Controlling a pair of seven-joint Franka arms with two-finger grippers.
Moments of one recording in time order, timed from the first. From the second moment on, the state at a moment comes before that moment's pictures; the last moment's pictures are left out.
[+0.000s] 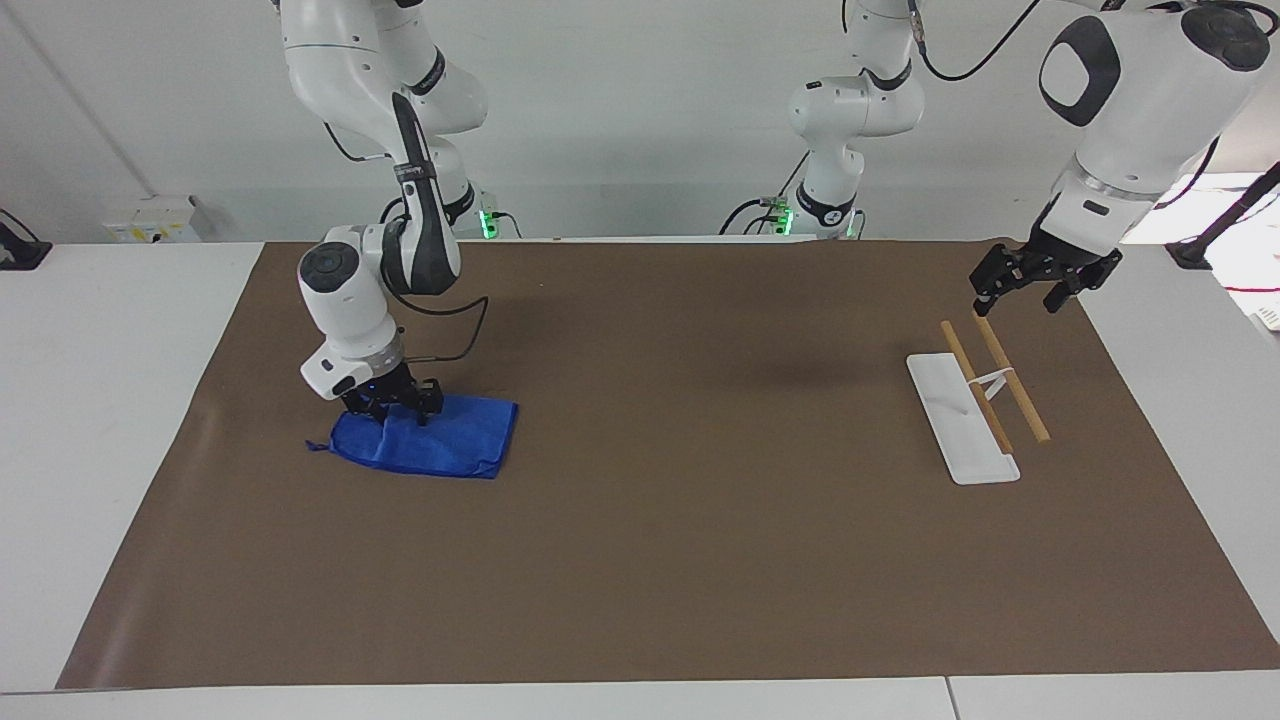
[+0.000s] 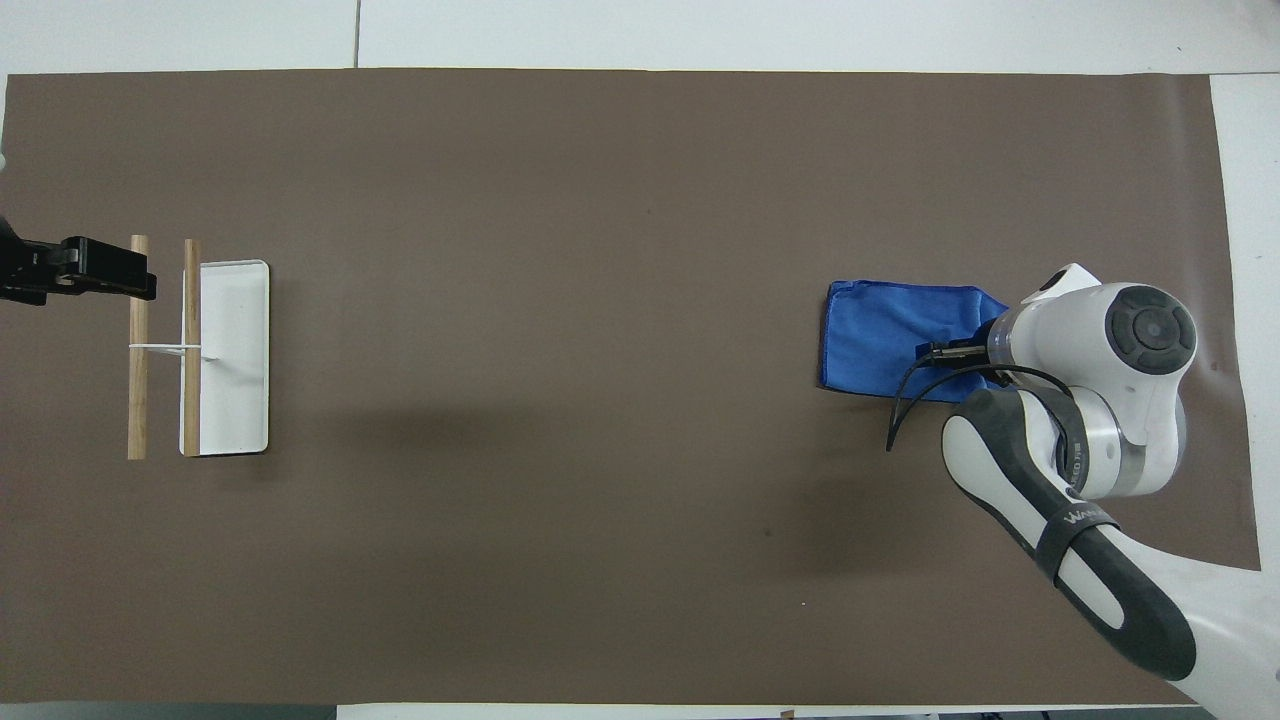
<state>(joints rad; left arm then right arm) -0.02 0.00 0.00 -1.68 0.00 1.71 0.02 0.10 0.17 -0.08 -2.30 -0.02 2.53 0.04</state>
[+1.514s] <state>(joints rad) -0.02 0.00 0.00 -1.68 0.00 1.71 0.02 0.19 0.11 -0.02 -1.76 0.36 1.95 0.32</state>
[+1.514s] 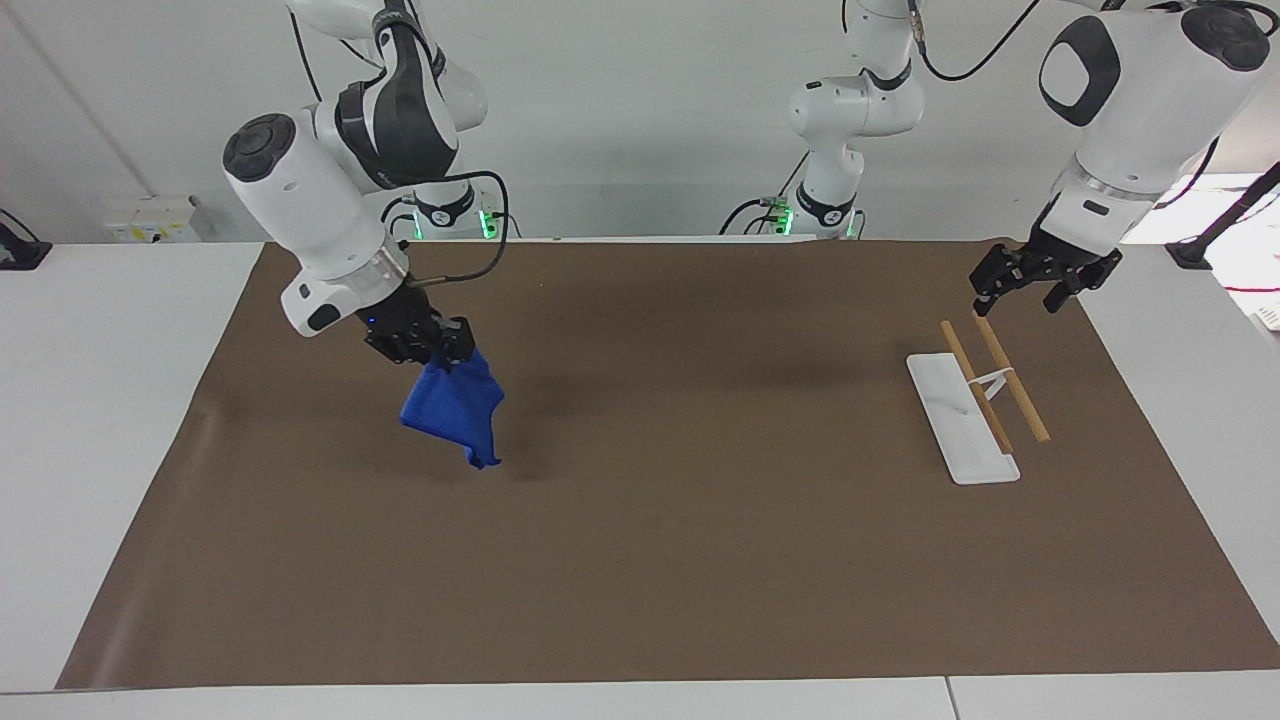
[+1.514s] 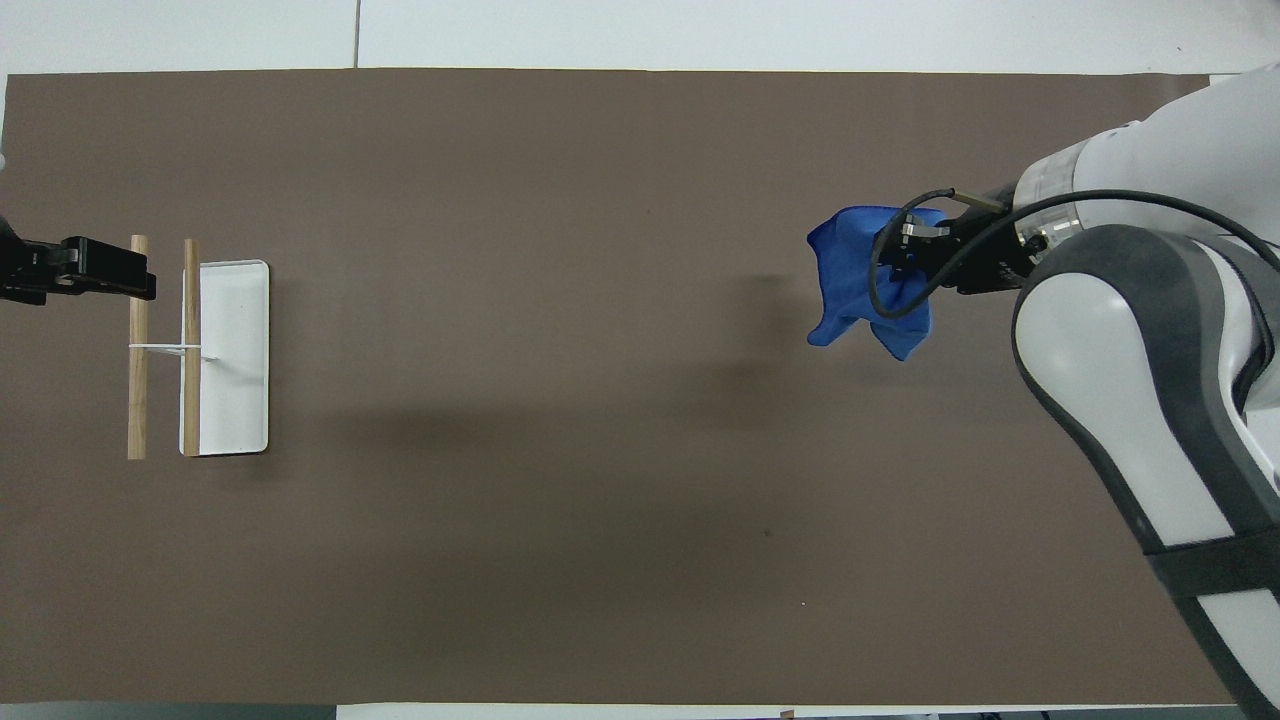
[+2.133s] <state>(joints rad) -0.02 0.00 -0.01 -1.68 0.00 1.70 0.02 0.41 0.16 -0.02 -1.76 0.65 2.32 0.73</state>
